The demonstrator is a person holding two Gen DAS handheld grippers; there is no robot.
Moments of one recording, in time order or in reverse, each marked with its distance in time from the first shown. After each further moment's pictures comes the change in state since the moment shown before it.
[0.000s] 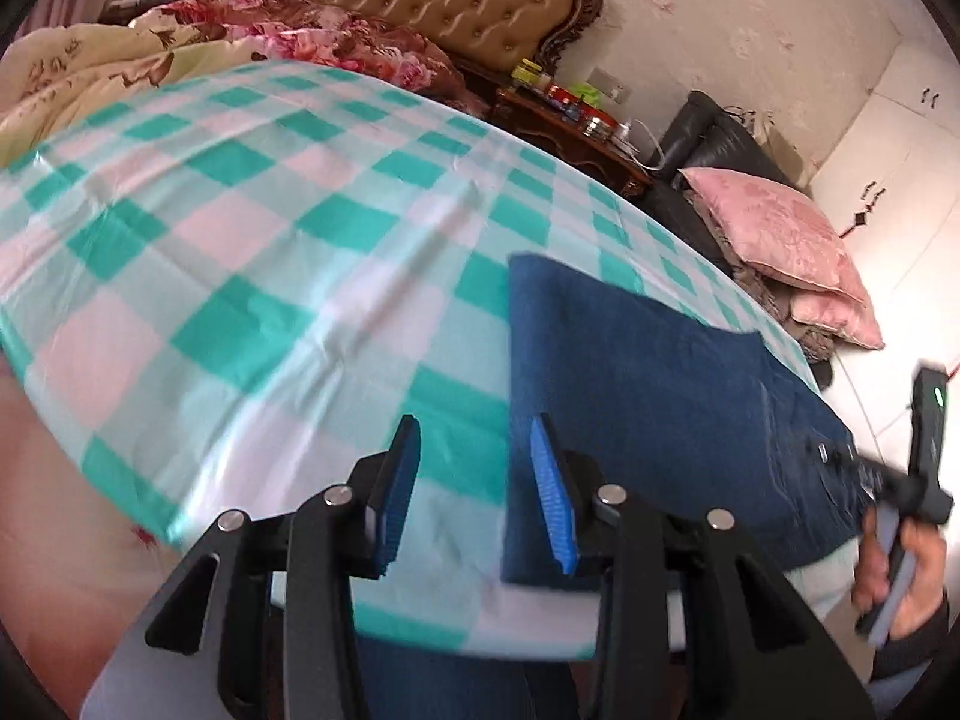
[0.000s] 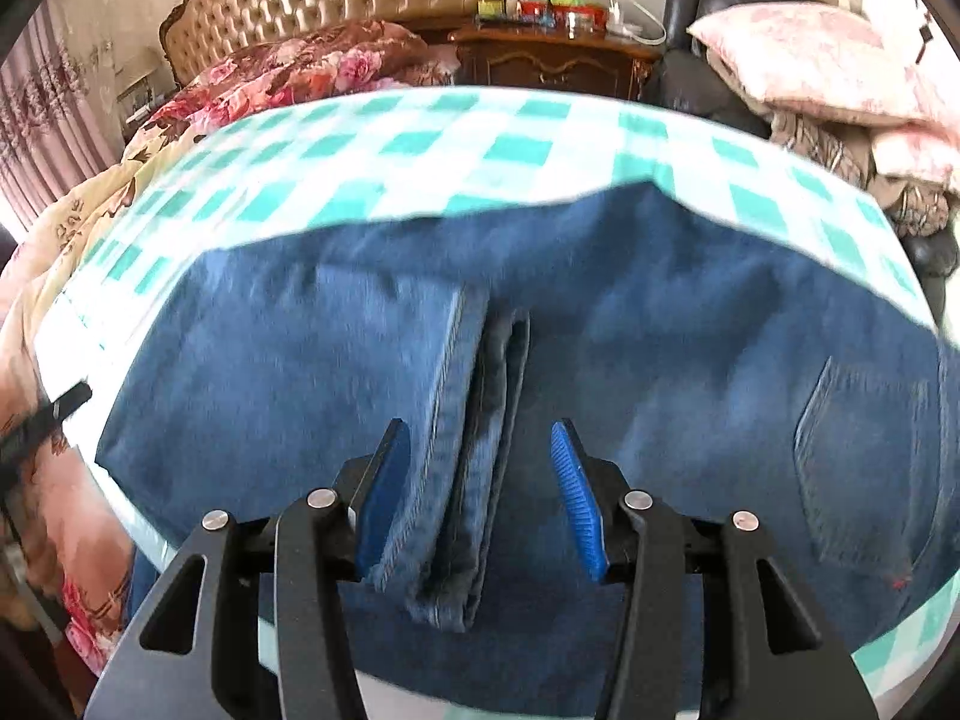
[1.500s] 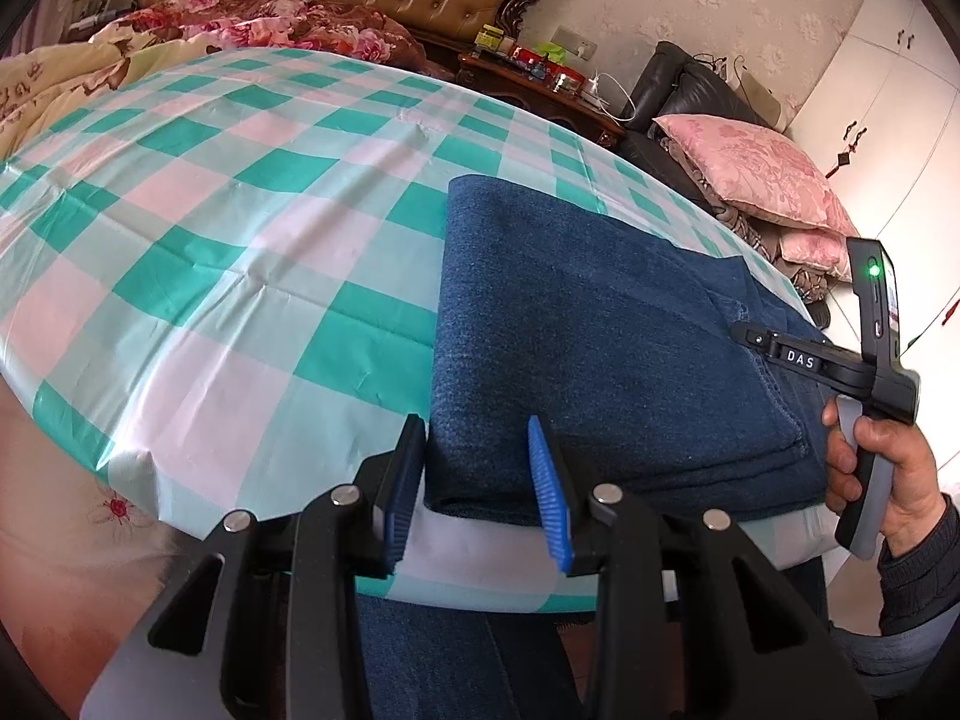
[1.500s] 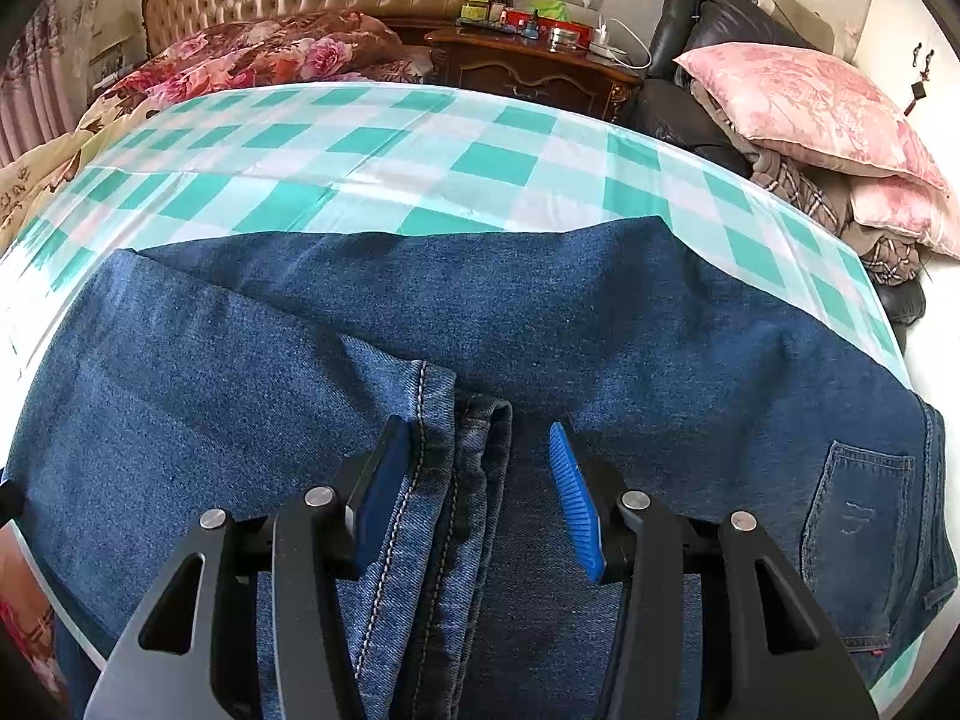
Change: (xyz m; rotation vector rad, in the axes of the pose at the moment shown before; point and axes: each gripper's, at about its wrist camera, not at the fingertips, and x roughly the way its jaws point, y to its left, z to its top) left arm 0.018 -0.027 -0.030 0.083 0.066 -0.001; right arm 0.052 0.012 0.012 -0.055 -0.015 -0.158
